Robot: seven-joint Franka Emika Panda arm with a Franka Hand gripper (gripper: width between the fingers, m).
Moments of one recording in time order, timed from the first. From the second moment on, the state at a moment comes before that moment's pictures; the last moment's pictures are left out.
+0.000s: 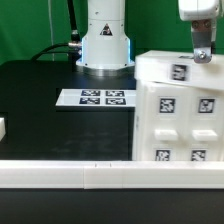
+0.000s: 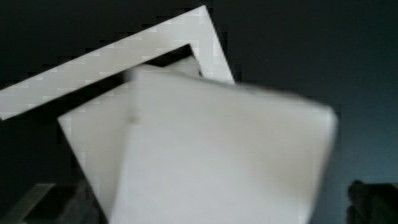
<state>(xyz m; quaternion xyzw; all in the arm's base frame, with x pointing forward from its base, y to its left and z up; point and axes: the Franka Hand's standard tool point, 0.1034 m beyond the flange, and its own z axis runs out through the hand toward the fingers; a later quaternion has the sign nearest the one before) 0.632 0.096 0.167 -0.56 0.82 0.00 0.09</state>
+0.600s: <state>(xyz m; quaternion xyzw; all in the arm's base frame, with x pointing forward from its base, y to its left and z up) 0.640 0.099 0.183 -0.59 0.80 0.00 0.12</state>
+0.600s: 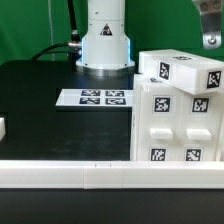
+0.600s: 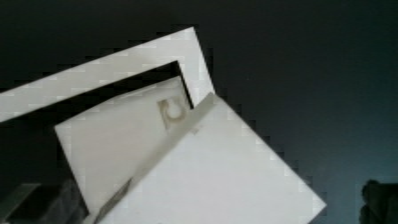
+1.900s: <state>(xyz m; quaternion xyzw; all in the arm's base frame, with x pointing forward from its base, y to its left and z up) 0.642 0.086 0.185 -0.97 0.24 -0.03 0.05</state>
